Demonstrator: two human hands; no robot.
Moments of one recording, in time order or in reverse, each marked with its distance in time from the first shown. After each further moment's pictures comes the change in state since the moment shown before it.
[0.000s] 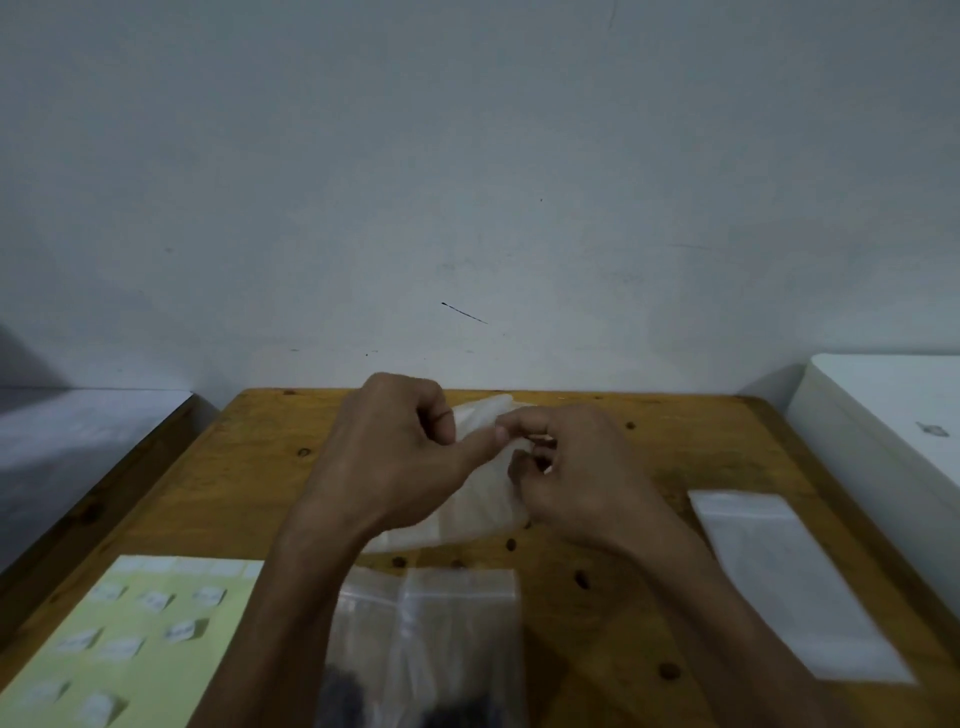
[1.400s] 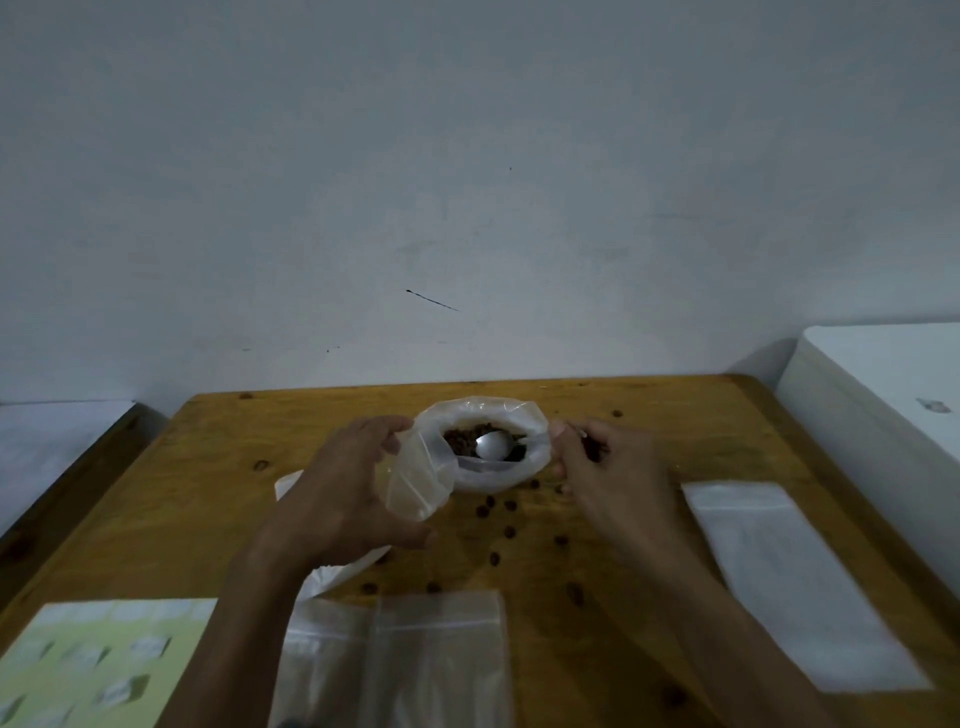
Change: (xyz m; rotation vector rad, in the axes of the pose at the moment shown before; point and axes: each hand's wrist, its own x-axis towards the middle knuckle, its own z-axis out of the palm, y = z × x) left_hand 0.034 -0.094 0.039 0.170 -0.343 -0.060; right_hand 0.009 0.083 0.017 0.284 0.367 0.346
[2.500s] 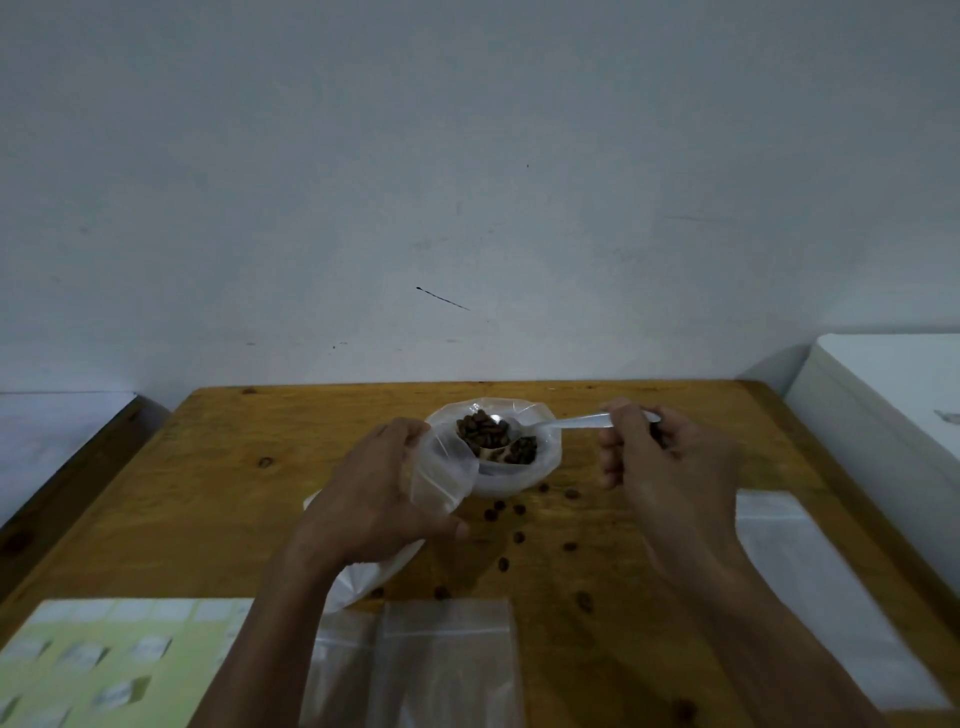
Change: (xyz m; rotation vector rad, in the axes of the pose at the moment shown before) left_hand 0.012 0.001 0.014 -0.048 -0.026 -0.055; right_hand -0.006 -0.026 -0.014 0.368 0.174 0.068
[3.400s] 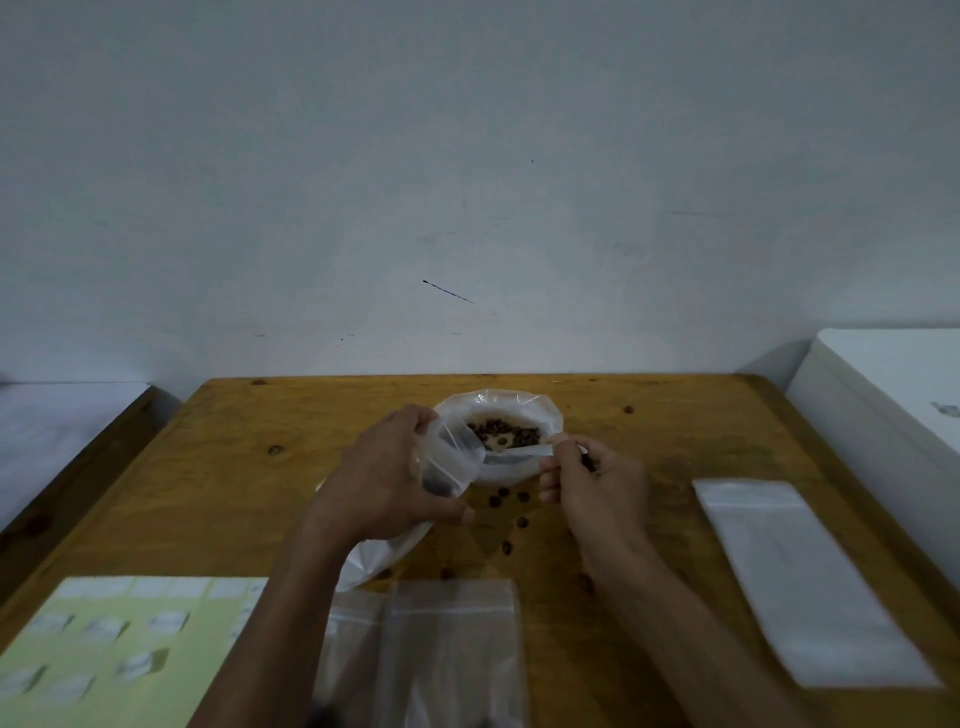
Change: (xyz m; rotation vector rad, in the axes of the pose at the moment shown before) left_hand 0.000 0.003 -0.002 0.038 0.001 0.009; right_hand -0.008 0.053 0.034 -0.098 -0.027 0.175
